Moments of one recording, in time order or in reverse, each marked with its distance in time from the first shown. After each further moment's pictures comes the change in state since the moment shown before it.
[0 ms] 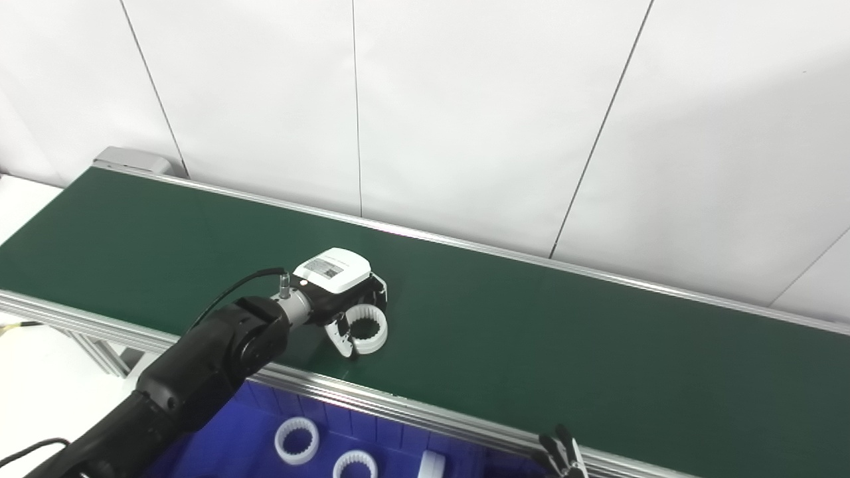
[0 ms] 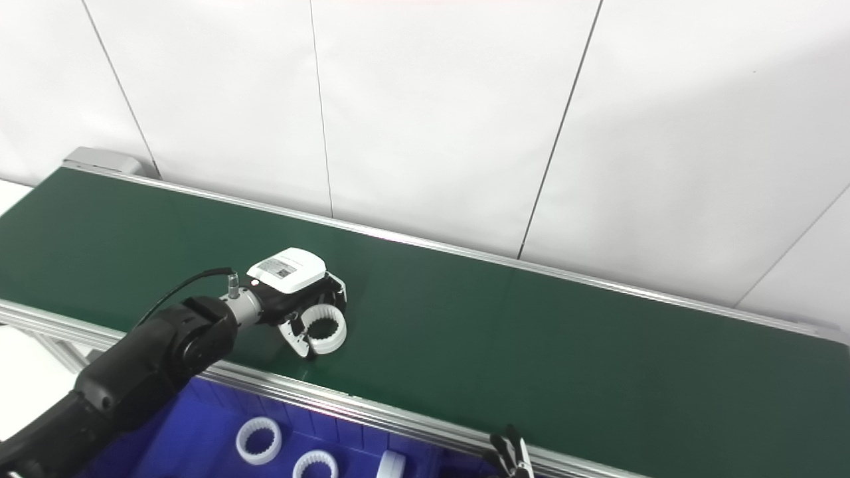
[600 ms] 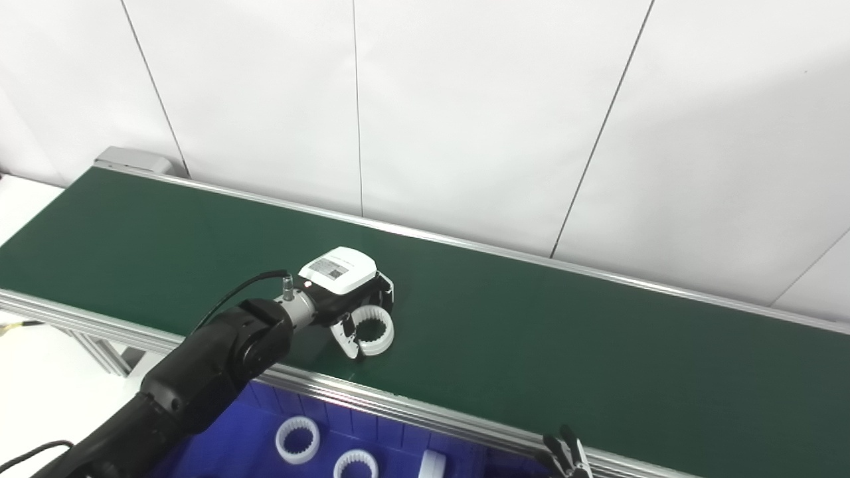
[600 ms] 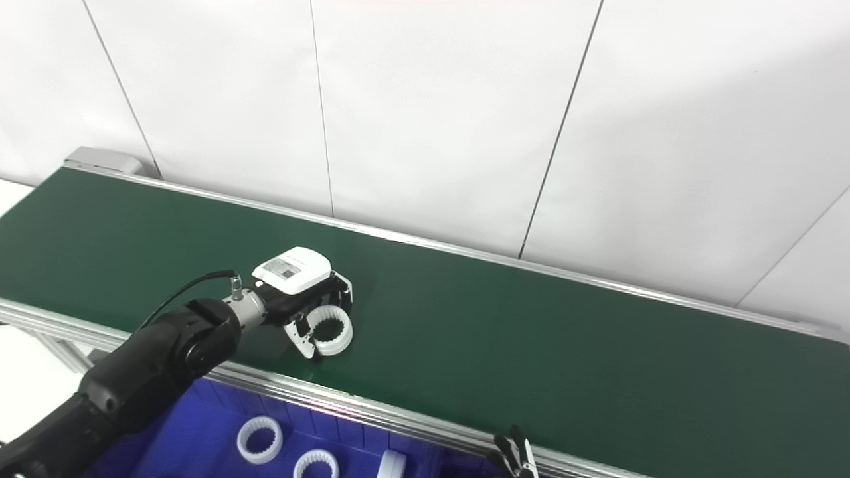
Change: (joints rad) left arm 0.000 -0.008 0.003 0.002 -0.005 -0.015 0.011; right arm 0.002 -0.011 -0.001 -0.006 0.009 0.000 0.003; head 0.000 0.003
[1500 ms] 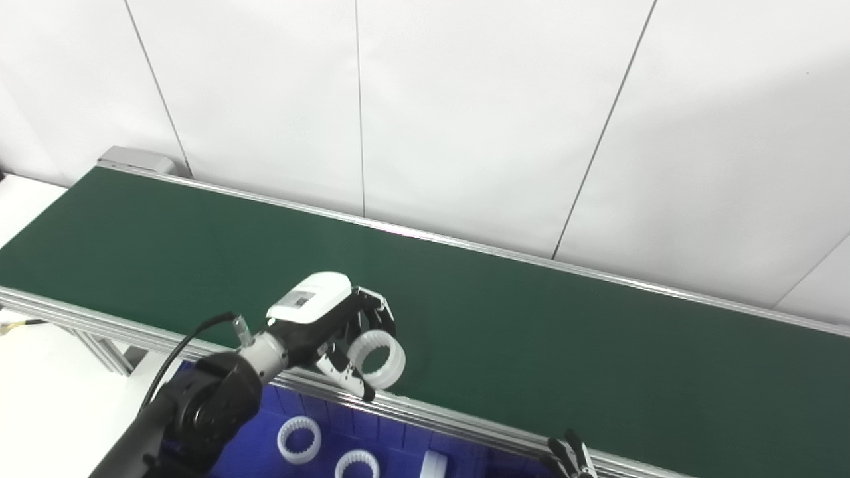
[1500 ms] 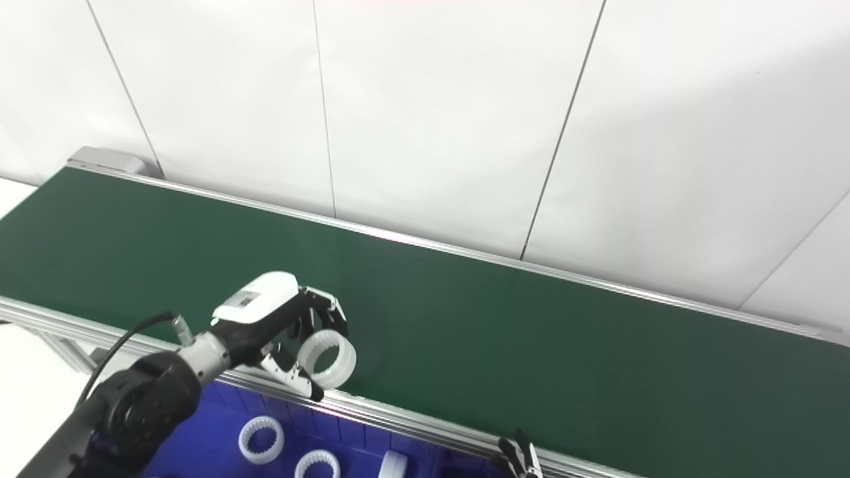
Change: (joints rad) left arm 0.334 -0.088 0.214 -0.536 -0.193 0.197 -0.158; right arm 0.004 -0.019 -0.004 -0.009 0.010 0.000 0.004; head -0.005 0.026
